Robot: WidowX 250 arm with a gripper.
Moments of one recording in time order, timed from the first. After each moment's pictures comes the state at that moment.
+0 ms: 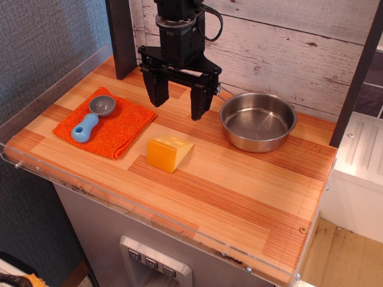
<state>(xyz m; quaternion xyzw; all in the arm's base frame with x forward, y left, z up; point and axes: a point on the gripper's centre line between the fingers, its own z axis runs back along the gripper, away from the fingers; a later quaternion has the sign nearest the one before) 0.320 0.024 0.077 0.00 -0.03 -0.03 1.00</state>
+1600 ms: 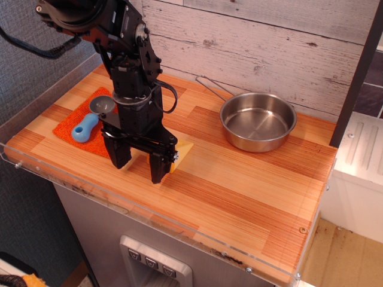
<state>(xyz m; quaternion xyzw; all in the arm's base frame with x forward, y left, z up) 0.256 0.047 0.017 0.00 0.00 -0.01 1.00</state>
